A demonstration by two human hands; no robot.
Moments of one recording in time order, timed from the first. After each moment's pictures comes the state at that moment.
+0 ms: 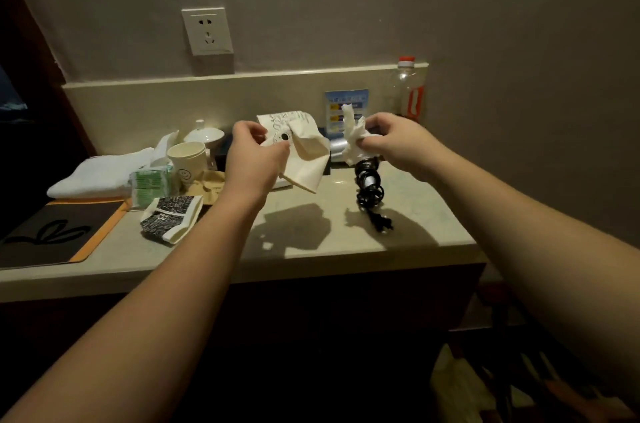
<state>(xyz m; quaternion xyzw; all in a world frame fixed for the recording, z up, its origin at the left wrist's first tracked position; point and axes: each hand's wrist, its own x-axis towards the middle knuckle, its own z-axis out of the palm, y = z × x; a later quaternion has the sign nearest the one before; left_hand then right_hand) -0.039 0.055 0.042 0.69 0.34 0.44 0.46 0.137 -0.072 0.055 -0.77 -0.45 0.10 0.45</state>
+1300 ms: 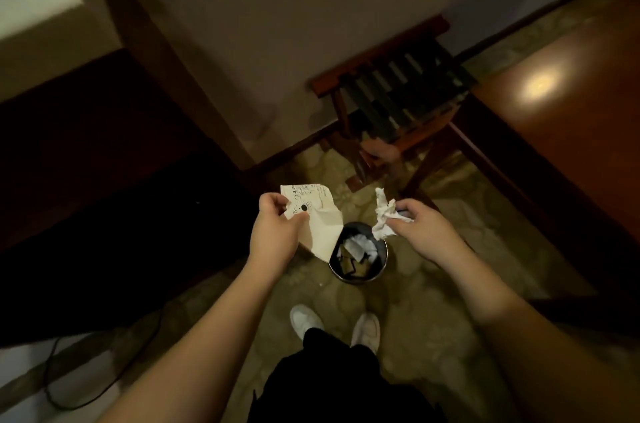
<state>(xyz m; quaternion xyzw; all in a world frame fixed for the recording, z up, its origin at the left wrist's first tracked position) 0.100 -0.355 -0.301 0.78 0.40 -0.01 0.48 0.189 -0.572 -0.326 -0.86 -0.03 0.32 0.40</state>
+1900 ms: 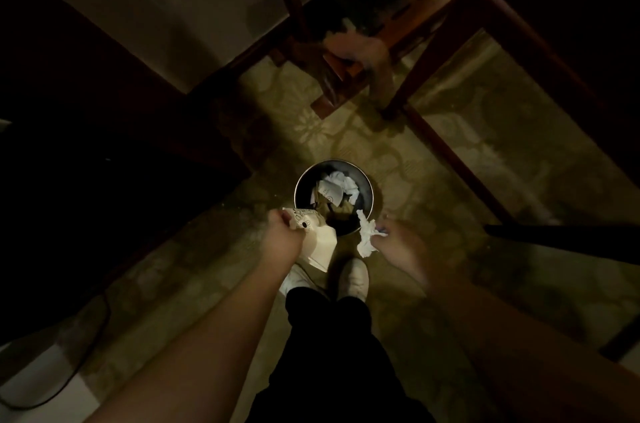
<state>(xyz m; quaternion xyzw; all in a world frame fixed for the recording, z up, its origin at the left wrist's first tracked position) 0.114 -0.385 -0.599 0.75 0.44 -0.27 0.42 0.156 -0.590 -0.614 -0.82 0.12 0.49 0.28</state>
